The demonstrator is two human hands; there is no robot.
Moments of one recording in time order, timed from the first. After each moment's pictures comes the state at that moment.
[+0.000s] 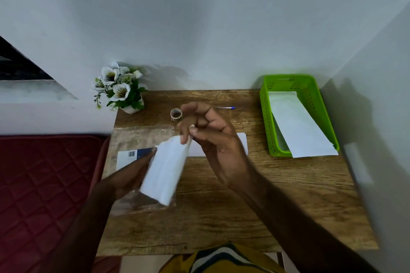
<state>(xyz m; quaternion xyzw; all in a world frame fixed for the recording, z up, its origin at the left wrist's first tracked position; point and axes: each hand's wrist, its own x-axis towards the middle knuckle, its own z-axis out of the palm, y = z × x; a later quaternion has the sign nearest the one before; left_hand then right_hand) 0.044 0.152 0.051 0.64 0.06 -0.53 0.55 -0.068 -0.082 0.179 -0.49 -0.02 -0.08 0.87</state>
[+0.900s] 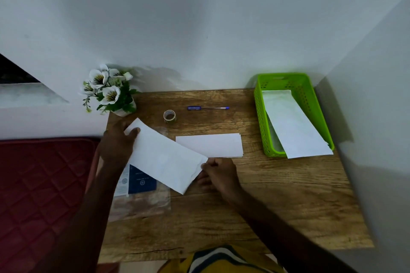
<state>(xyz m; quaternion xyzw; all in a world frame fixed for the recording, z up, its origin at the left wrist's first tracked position) 0.113 0.118 0.039 0.97 -0.06 -0.01 0.23 -0.093 -0.090 0.042 -0.62 0.45 0.08 0.64</state>
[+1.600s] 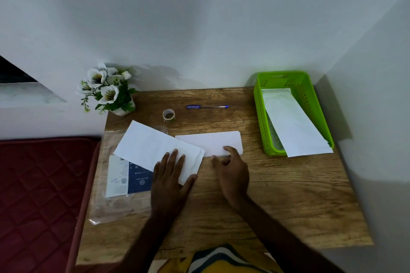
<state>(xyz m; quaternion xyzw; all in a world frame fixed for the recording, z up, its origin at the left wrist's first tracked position) -0.047 0.076 -0.028 0.95 -0.26 -0.06 0.18 -0.107 -0.099 0.019 -0.79 0.47 -0.07 0.40</state>
